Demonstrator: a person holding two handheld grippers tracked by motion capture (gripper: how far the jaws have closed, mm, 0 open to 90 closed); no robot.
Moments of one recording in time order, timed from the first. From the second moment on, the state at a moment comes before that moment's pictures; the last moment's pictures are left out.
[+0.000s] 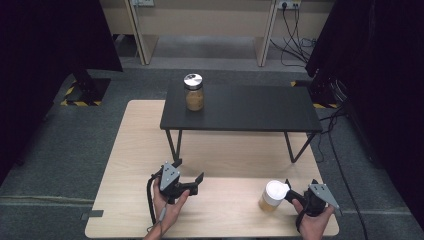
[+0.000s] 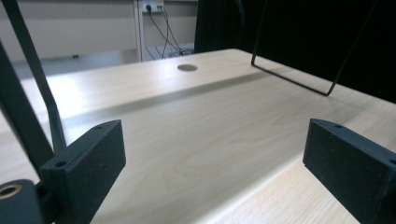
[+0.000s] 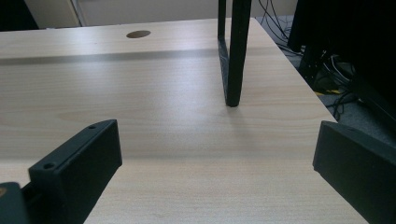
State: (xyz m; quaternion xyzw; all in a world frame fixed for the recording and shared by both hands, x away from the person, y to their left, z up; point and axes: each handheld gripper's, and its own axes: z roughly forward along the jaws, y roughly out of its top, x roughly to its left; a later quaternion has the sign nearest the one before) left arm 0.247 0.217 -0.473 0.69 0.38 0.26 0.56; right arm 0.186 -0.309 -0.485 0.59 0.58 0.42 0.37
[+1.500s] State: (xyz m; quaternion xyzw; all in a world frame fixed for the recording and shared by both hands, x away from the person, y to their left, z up) left arm 0.255 0.225 -0.498 0.70 0.40 0.23 0.54; right arm 0.185 -0.308 -0.486 0.58 0.58 0.42 0.38
